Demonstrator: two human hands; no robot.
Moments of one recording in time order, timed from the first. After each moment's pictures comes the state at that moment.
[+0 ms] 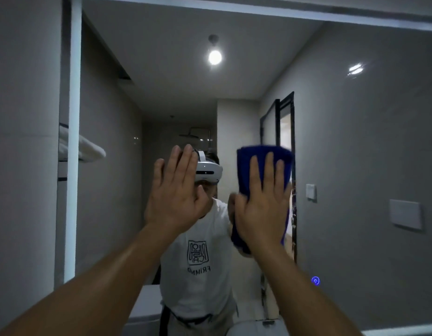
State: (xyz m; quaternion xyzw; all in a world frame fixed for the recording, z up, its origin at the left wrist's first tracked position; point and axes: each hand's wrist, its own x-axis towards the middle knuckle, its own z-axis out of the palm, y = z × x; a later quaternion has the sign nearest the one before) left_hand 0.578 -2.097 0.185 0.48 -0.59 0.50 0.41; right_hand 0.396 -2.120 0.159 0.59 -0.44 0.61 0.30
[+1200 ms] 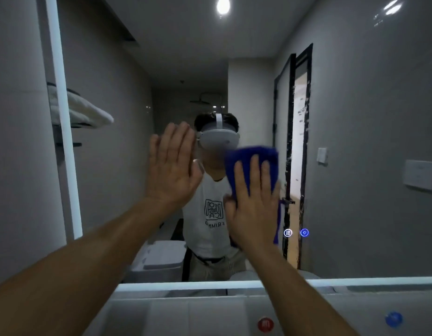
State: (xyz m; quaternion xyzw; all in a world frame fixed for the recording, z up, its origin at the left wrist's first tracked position) left_hand 0.559 -2.088 0.143 0.43 -0.58 0.53 0.44; right_hand 0.379 -2.119 0.064 0.65 -0.42 0.55 0.31
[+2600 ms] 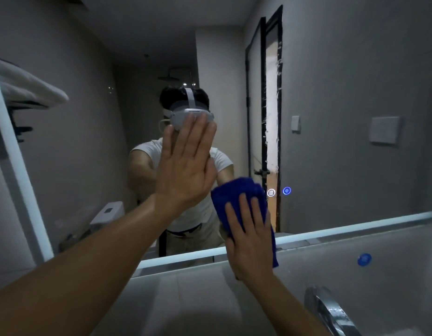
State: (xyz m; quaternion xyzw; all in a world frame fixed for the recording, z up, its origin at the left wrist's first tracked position) left_hand 0.505 -2.097 0.090 0.40 -0.67 0.50 0.39; right_hand 0.355 -2.103 -0.077 0.68 -0.45 0.50 0.29
